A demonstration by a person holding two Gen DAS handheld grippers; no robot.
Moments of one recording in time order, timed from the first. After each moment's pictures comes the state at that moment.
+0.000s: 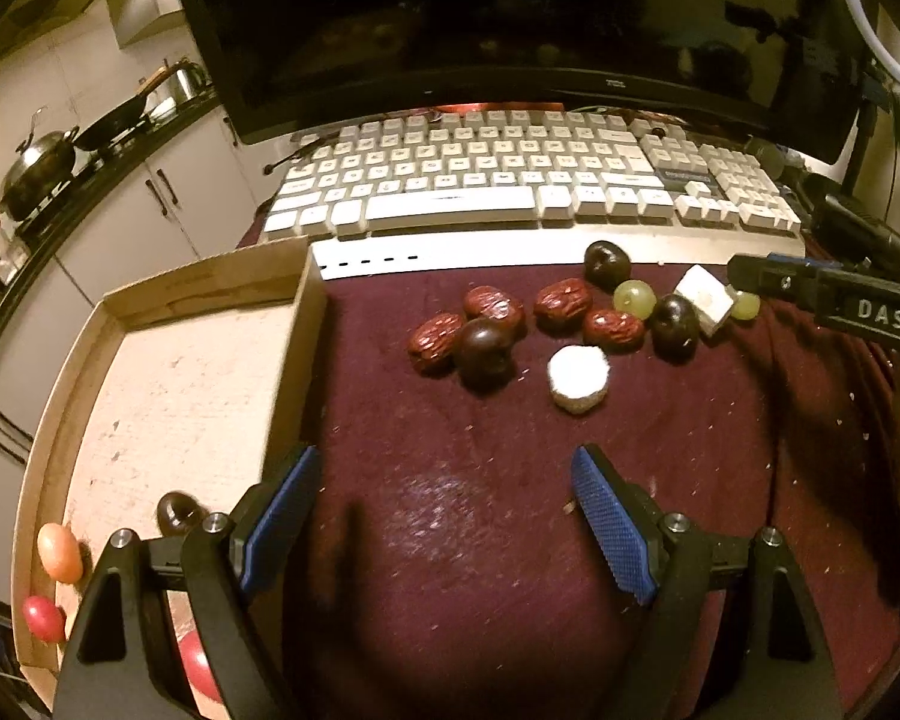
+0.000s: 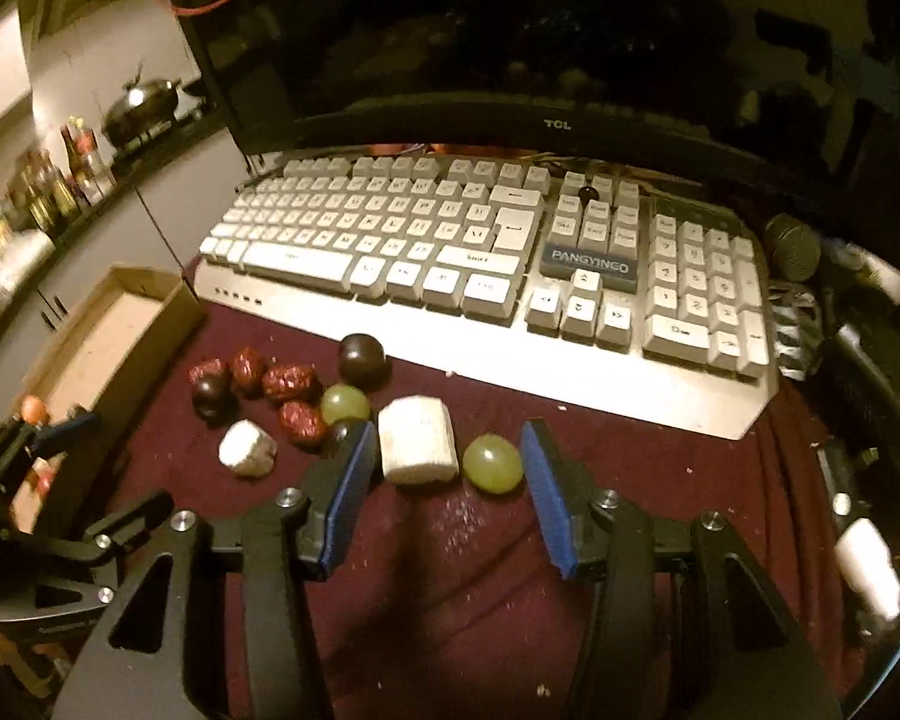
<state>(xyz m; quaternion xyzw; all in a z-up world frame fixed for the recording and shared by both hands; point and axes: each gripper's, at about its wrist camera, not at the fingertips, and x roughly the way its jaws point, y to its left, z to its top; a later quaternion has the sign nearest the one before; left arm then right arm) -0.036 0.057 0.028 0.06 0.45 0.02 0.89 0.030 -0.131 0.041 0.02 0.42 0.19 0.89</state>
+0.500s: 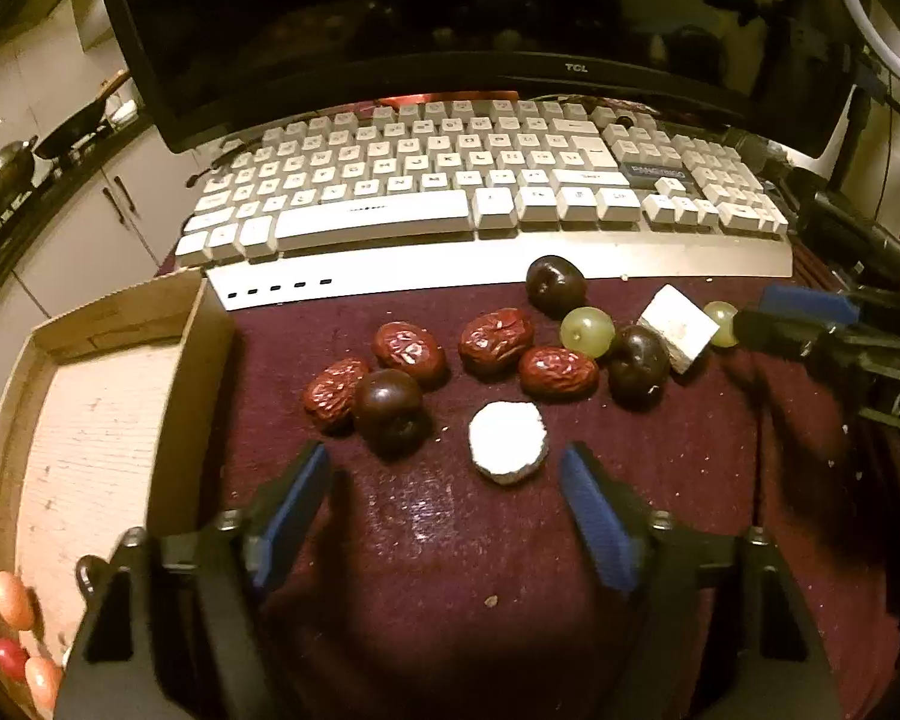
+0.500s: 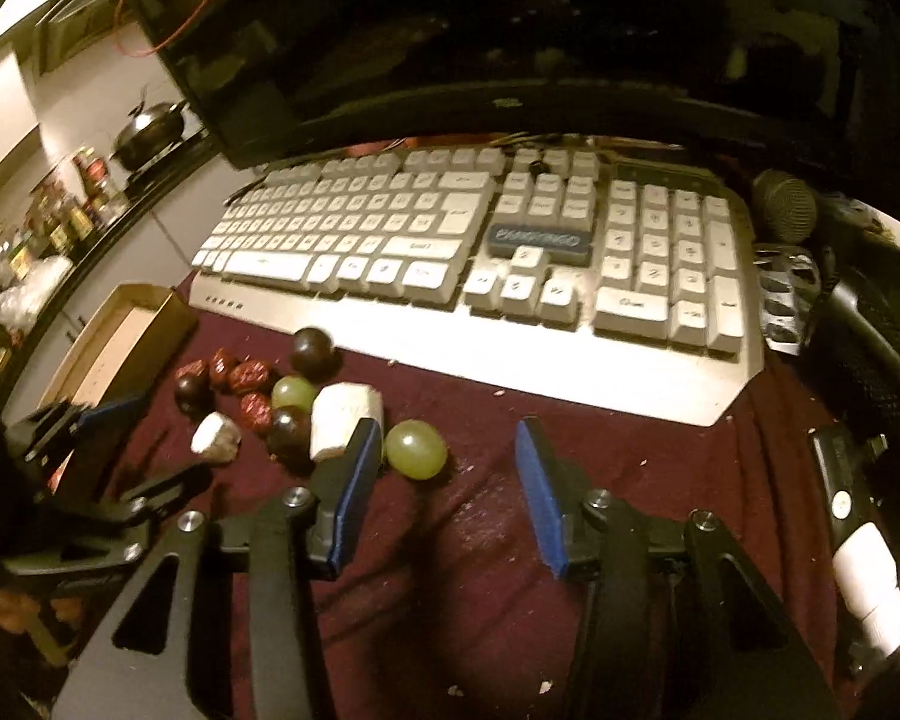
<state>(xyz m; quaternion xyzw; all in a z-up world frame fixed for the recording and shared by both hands) -0.001 0.034 0.011 0.05 0.46 -0.02 0.89 0.035 -0.161 0.032 0.02 0.44 0.22 0.87</state>
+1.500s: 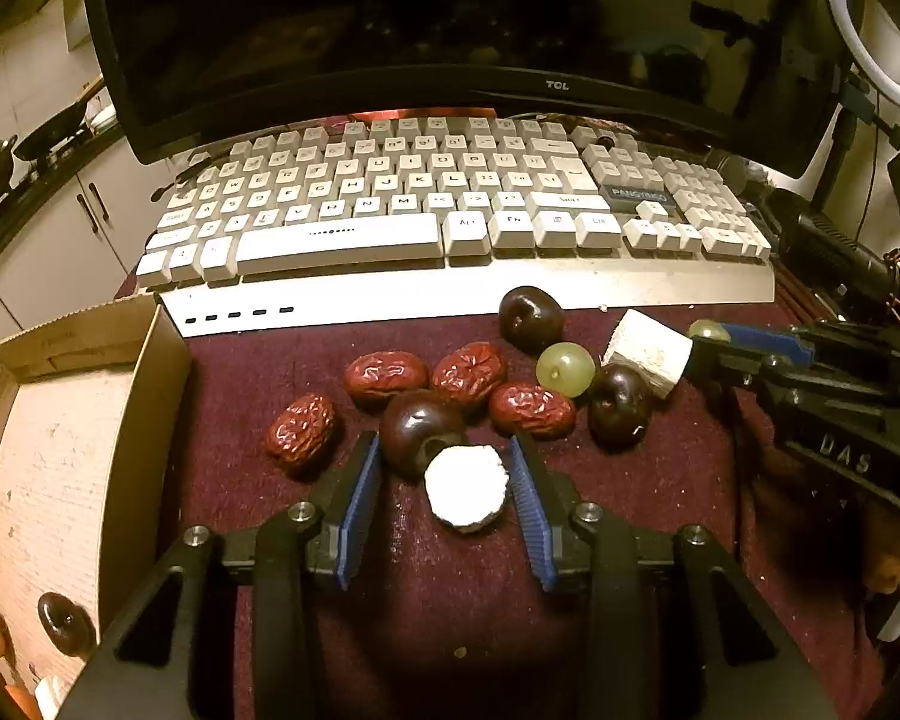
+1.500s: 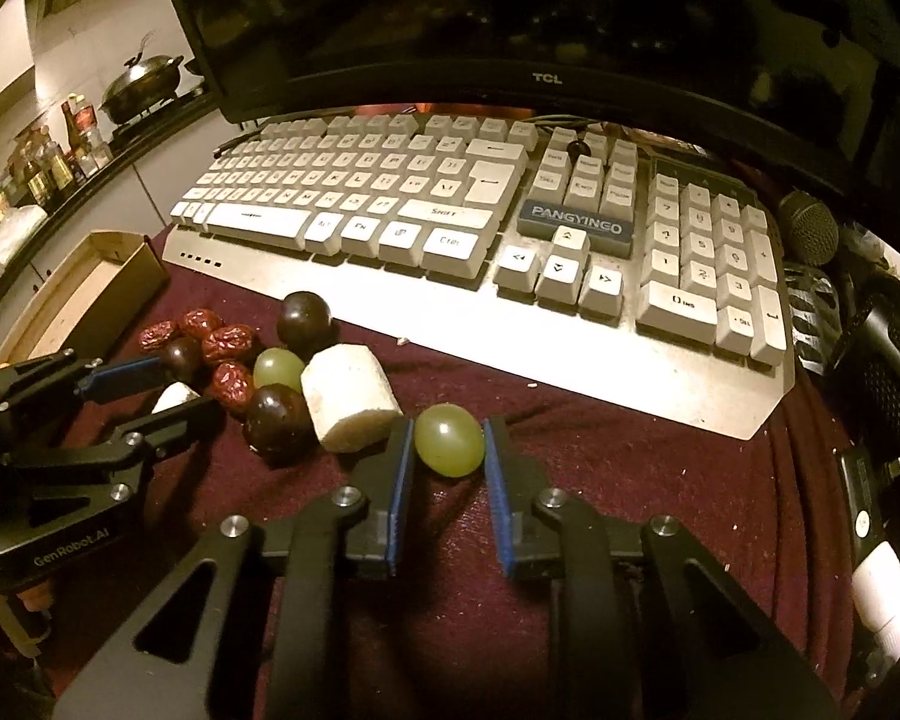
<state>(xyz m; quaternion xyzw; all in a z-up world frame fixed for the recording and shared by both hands) 0.012 0.030 0.006 0.03 0.44 -0.05 0.90 0.042 -0.131 0.013 -0.03 0.44 0.19 0.88</state>
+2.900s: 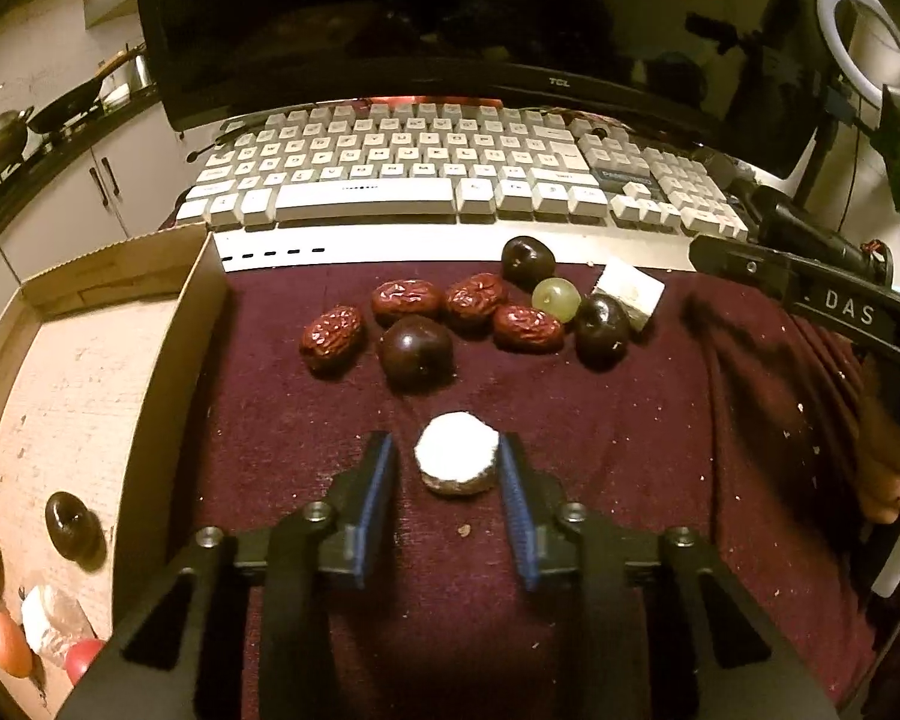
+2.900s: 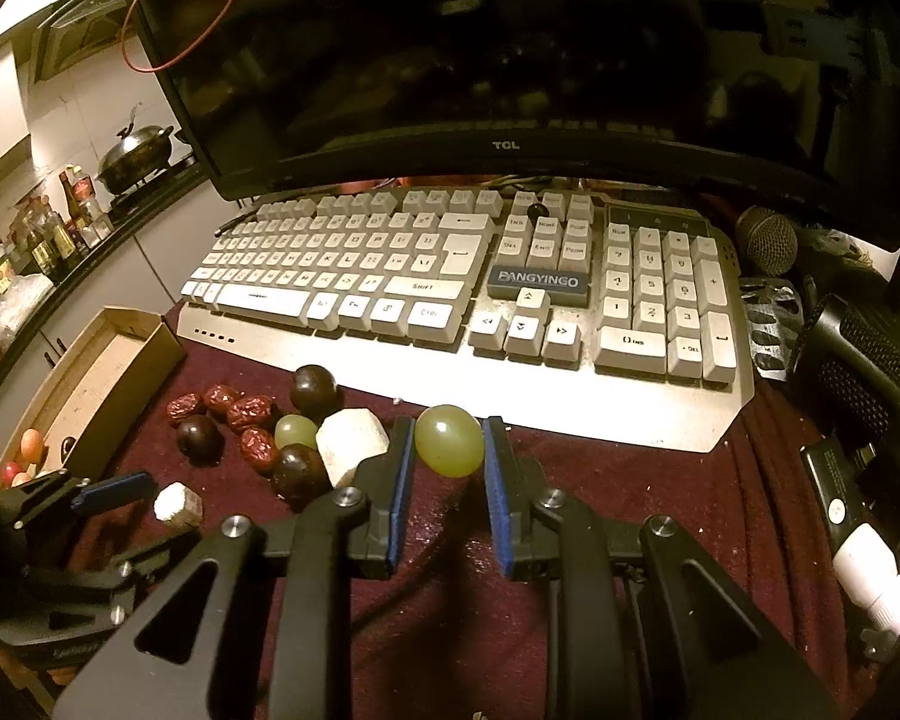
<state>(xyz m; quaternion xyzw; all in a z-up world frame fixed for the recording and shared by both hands) -0.028 0.042 0.009 0.01 0.44 -0.05 0.90 0.031 -0.151 0.037 0.03 0.39 0.18 0.90</state>
